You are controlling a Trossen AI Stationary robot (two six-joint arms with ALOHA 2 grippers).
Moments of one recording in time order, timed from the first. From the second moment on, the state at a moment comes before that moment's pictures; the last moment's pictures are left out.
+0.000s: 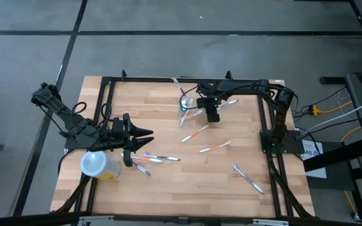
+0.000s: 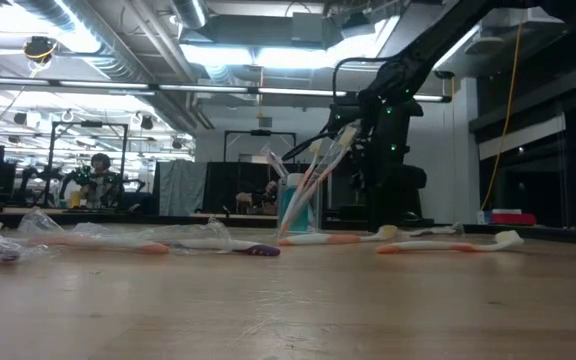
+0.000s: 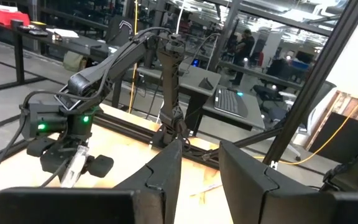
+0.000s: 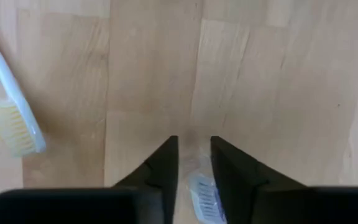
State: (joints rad) left arm -0.64 1.04 1.00 -0.02 -0.86 -0.35; right arm -0.47 1.92 1.22 -0.69 -0.09 -0.59
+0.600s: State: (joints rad) left arm -0.64 1.04 1.00 -0.02 -0.86 -0.35; right arm -0.48 1.86 1.22 -0.73 -0.06 -0.56
